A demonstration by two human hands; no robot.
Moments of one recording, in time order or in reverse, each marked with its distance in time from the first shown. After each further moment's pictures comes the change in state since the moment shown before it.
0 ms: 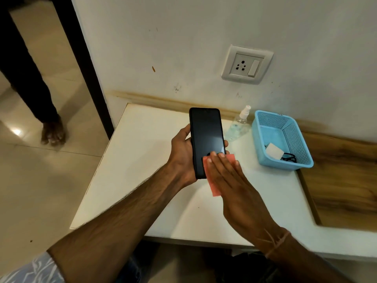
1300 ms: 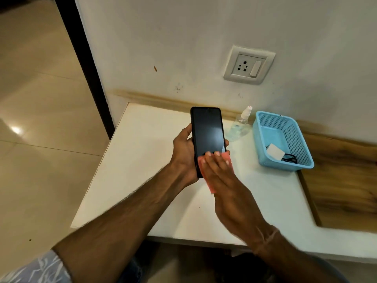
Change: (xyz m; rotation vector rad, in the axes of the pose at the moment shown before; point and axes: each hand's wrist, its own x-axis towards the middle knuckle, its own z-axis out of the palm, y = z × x) left_hand 0.006 -0.002 -0.004 -0.026 0.077 0.033; right_hand 0.009 -0.023 -0.002 0.245 0.103 0.053
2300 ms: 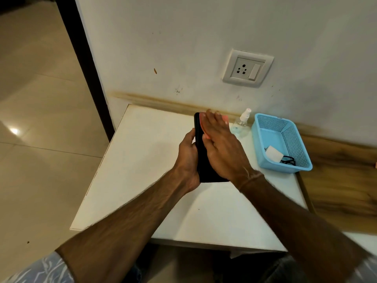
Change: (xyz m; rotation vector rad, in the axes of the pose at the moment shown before) left_hand -0.006 -0.004 0.009 0.134 0.144 0.020; right_hand 0.097 0.018 -0.020 0.134 -0.043 0.223
